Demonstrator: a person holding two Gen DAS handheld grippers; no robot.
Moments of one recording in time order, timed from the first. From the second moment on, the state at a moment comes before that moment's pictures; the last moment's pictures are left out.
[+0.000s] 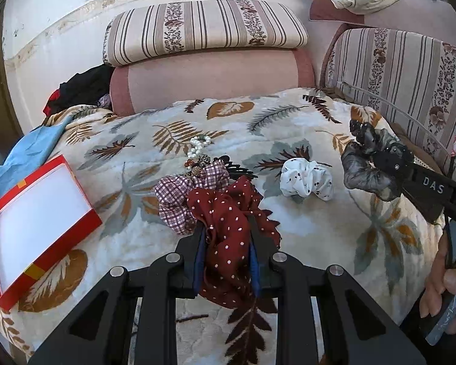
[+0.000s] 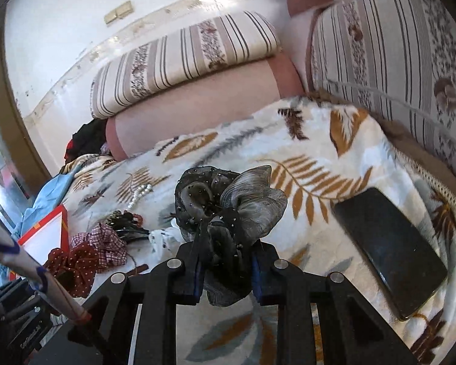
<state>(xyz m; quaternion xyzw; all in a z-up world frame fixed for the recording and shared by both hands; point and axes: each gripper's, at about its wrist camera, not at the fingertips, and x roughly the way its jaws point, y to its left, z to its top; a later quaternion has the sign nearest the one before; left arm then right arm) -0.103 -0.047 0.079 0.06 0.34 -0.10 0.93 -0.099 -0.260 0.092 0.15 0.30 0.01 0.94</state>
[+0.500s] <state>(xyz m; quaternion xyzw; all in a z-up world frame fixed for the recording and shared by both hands) -0.108 -0.039 0.091 0.06 0.33 -0.09 0.94 -0.121 -0.245 0.102 0.15 0.27 0.02 0.95</state>
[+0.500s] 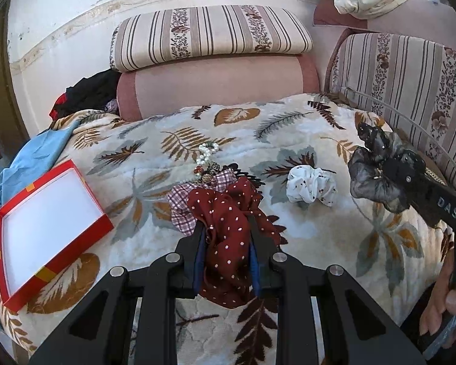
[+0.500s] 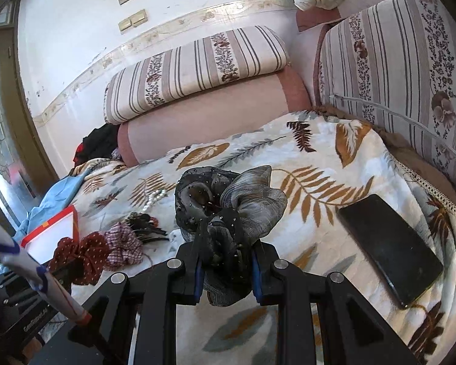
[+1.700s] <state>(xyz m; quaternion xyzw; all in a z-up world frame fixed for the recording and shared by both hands) -0.101 0.130 0.122 -0.05 0.31 0.06 0.95 -0.114 -0.072 0.152 0.08 0.30 0.22 0.92</state>
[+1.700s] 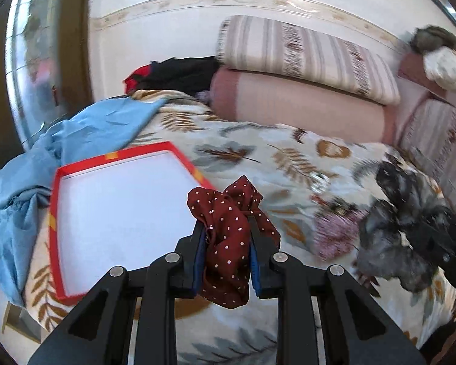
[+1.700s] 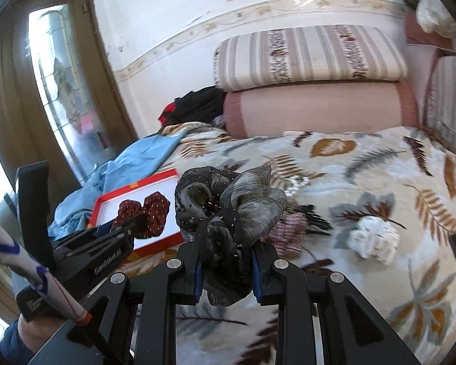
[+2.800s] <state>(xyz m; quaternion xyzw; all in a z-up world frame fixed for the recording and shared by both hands) 0.031 0.383 0.059 -0.15 0.40 0.32 0.85 0.107 0.204 0.105 0.03 0.44 0.34 0.83</state>
